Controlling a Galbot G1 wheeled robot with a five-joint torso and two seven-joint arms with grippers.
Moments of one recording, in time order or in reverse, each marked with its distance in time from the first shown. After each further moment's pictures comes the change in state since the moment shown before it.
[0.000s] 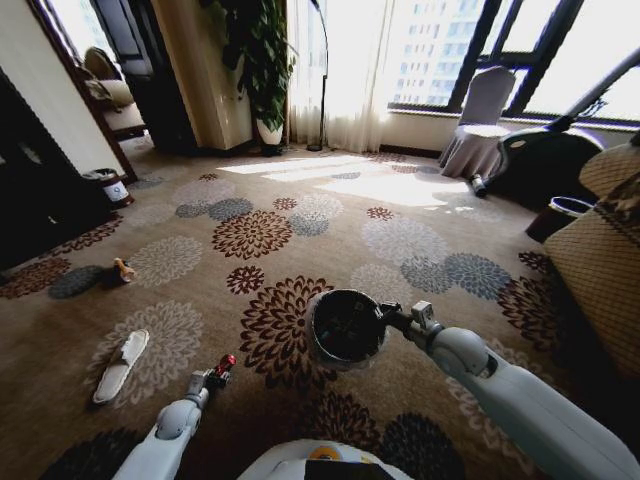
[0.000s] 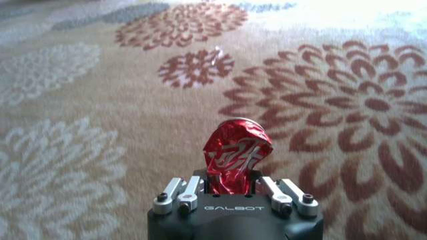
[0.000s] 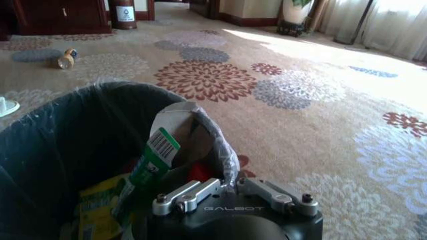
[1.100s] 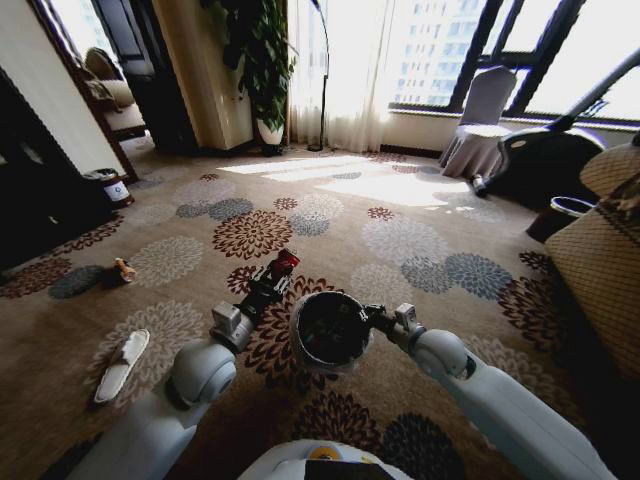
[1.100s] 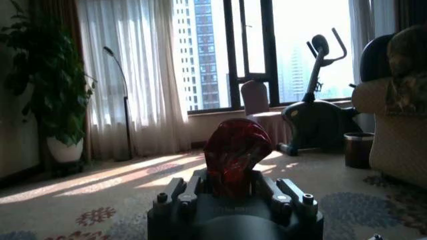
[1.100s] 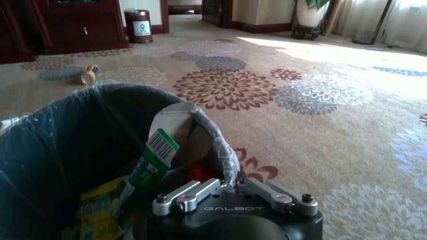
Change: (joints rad) left arm -0.188 0.120 0.381 -0.813 -0.100 0.134 -0.245; right arm 0.049 0.135 -0.072 -0.028 -0.033 -0.018 0.000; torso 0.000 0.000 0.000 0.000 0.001
